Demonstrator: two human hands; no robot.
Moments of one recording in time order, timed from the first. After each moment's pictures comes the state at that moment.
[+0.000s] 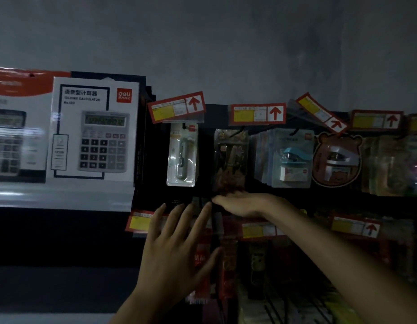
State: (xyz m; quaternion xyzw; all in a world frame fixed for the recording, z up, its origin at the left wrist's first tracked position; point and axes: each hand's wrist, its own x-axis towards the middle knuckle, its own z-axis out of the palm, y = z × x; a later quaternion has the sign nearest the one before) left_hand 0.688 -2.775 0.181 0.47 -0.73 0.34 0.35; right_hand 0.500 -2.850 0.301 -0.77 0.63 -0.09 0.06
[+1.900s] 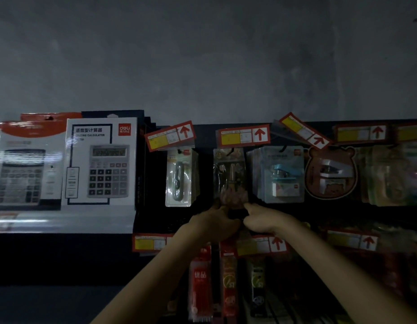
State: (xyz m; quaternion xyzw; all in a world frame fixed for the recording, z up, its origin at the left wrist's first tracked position) left_hand 0.606 -2.843 0.287 0.56 -0.79 -0.12 0.25; right_hand 0.449 -2.850 0.296 -0.74 0.63 -0.22 0.12
